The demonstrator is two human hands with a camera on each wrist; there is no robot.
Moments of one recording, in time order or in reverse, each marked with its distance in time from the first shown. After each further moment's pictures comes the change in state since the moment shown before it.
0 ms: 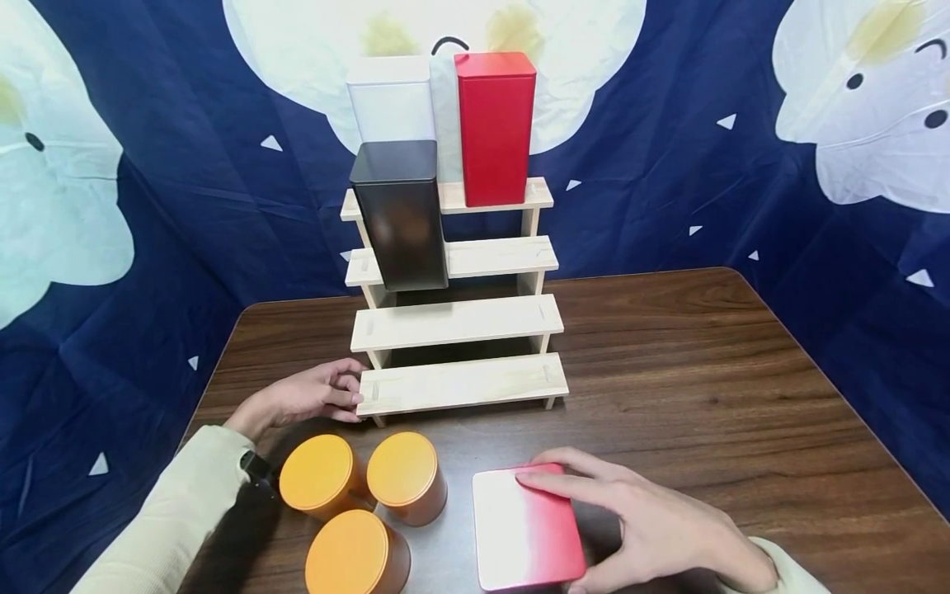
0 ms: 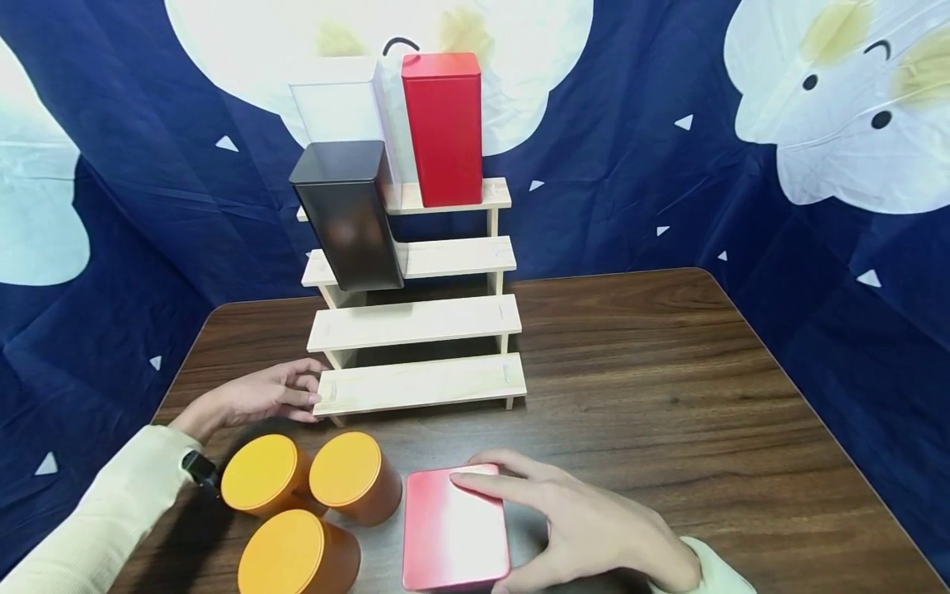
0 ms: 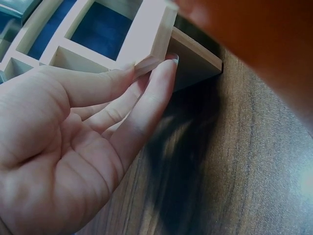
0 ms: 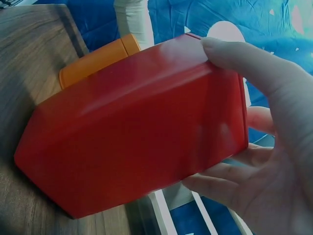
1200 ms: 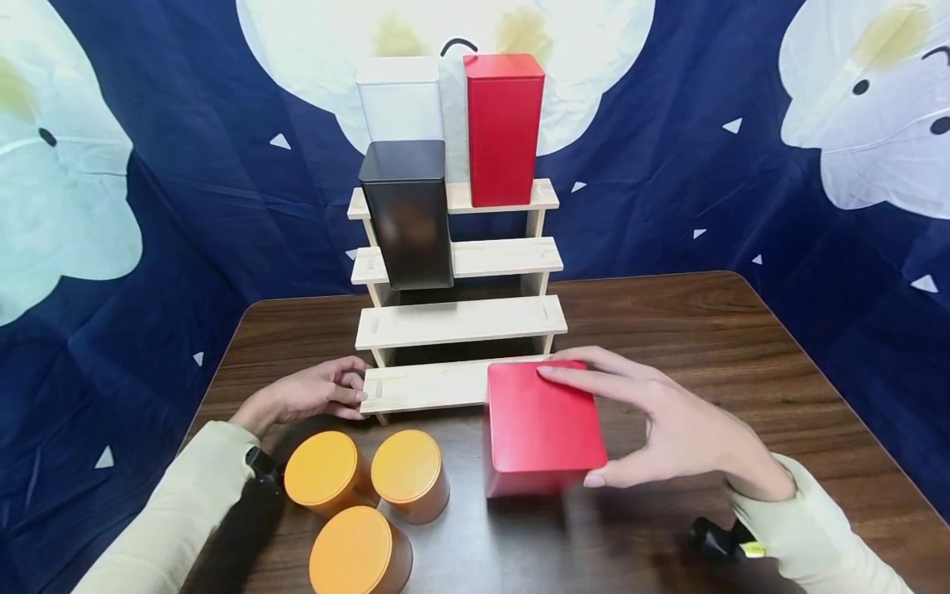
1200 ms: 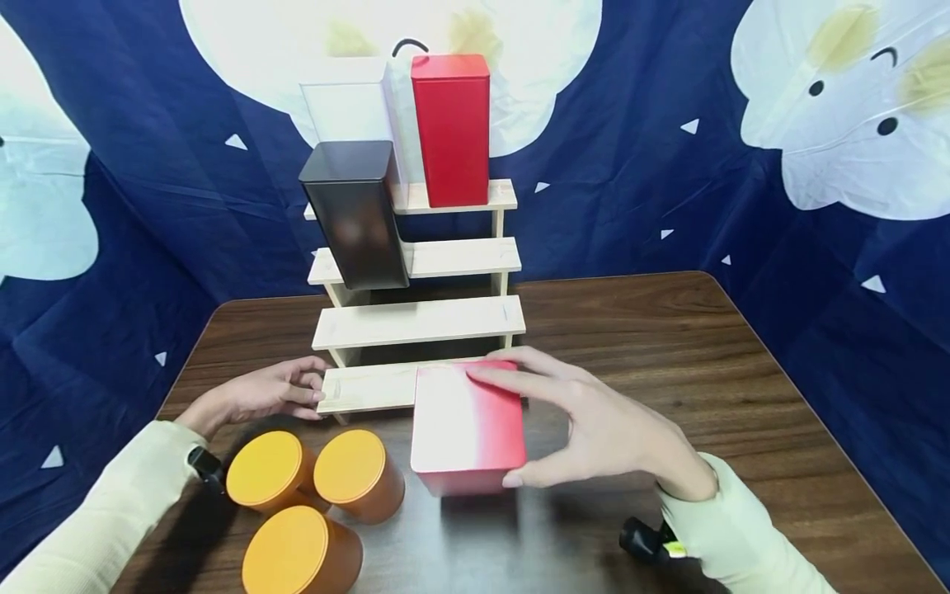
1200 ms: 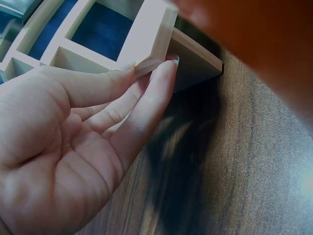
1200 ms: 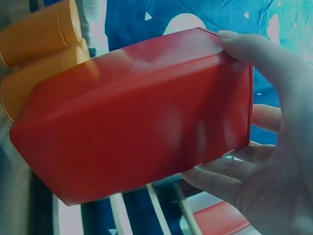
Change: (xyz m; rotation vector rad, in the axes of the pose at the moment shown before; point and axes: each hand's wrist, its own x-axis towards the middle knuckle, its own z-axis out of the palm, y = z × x) left_hand 0.001 -0.001 -0.001 -0.002 0.006 -0.007; right_hand 0.040 0.001 -0.079 -0.103 0.079 0.027
